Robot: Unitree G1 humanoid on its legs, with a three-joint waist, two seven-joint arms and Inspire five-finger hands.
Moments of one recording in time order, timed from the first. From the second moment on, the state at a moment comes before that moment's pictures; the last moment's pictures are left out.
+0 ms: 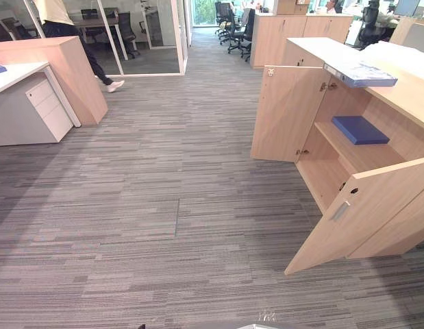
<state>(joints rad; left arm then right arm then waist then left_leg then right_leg) 0.18 0.13 0.06 1.16 -0.15 -0.04 0.07 0.16 -0.06 -0.47 1.19 0.01 0.06 -0.17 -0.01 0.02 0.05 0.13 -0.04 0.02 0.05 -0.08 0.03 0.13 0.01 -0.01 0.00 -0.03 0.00</state>
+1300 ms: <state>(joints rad) 0.12 0.15 -0.02 1.17 -0.27 -0.07 0.05 0.10 -0.10 -0.29 1.21 -0.08 0.02 -0.17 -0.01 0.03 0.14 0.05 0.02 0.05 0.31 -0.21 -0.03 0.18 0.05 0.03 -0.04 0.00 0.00</state>
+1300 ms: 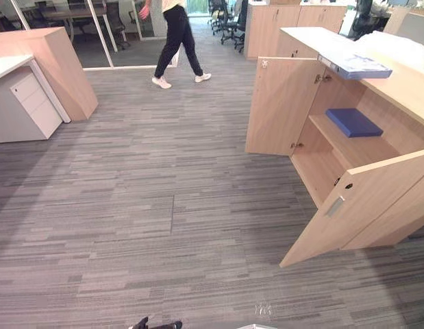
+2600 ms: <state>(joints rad) 0.04 0.09 0.13 1.16 -0.26 -0.05 0.02 0.02 -0.08 -0.33 1.17 -0.04 0.02 -0.16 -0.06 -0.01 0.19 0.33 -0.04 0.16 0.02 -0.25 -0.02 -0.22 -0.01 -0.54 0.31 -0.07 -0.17</state>
